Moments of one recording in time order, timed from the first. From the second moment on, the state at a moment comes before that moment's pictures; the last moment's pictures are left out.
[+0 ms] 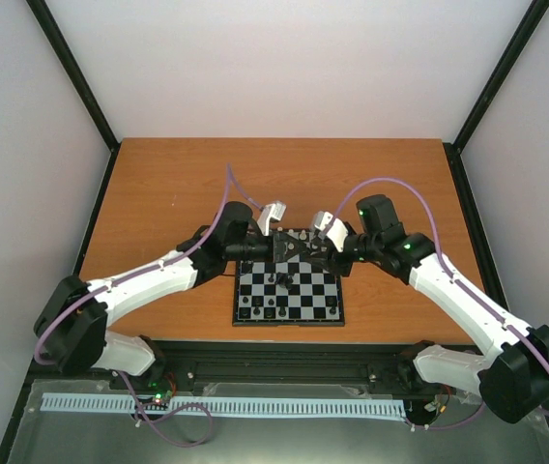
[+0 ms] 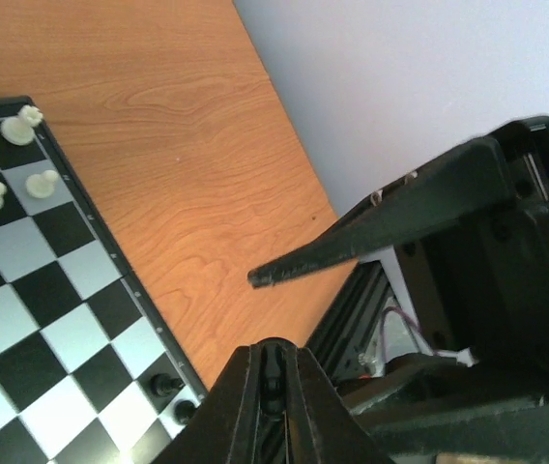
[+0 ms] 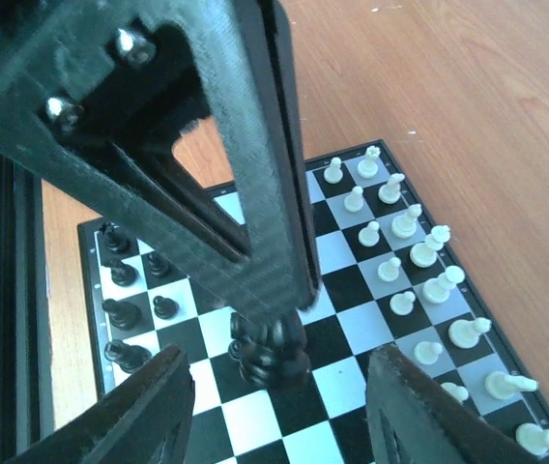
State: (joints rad) left arm -0.77 1.38 0.86 0.12 0.52 -0.81; right arm 0.50 1.15 0.90 -0.52 -0.58 -0.49
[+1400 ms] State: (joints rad) left arm -1.17 1.73 1.22 -0.56 0.04 -0.11; right arm 0.29 1.17 0.91 -0.47 -0.32 -0.37
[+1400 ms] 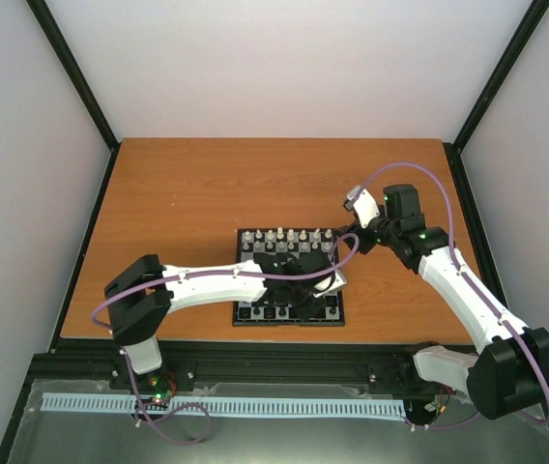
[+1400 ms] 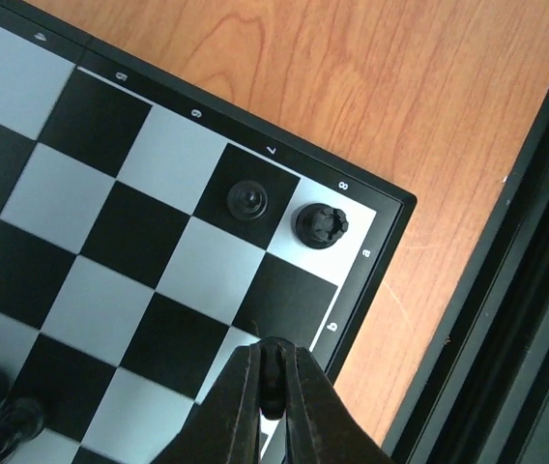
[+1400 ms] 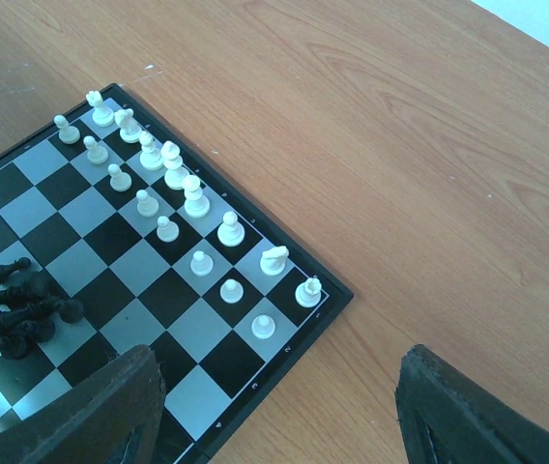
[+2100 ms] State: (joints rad) left arm -1.20 1.86 1.25 -0.53 0.04 -0.10; right arm 0.28 1.17 0.91 -0.48 -0.33 -0.38
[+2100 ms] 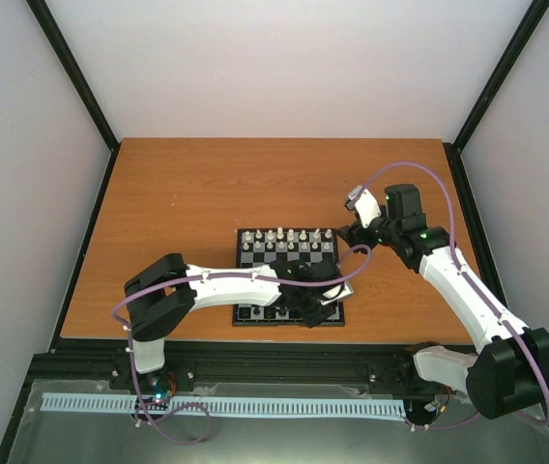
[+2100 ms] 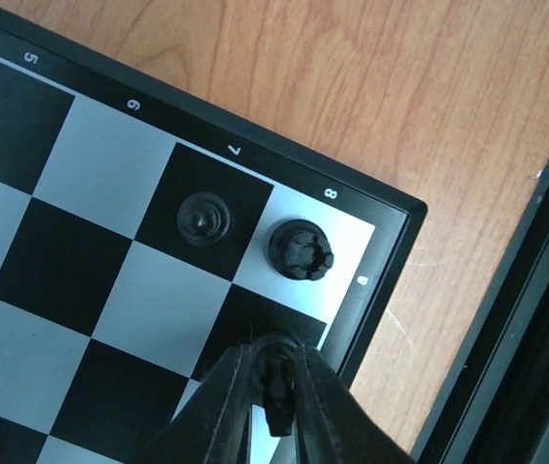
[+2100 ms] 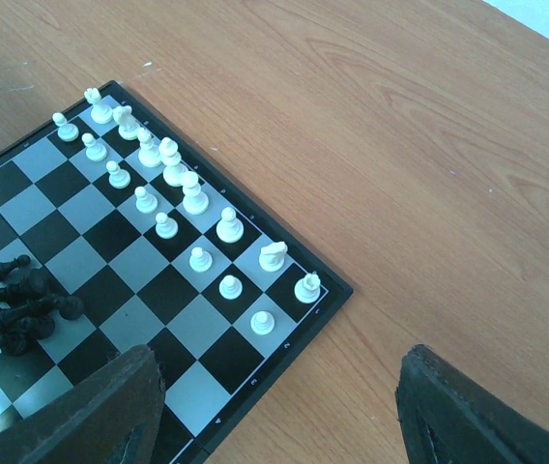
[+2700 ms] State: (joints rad) left arm -1.20 1.87 1.26 -0.53 0.01 -0.10; right arm 0.28 1.19 0.91 -0.48 -0.35 -0.38
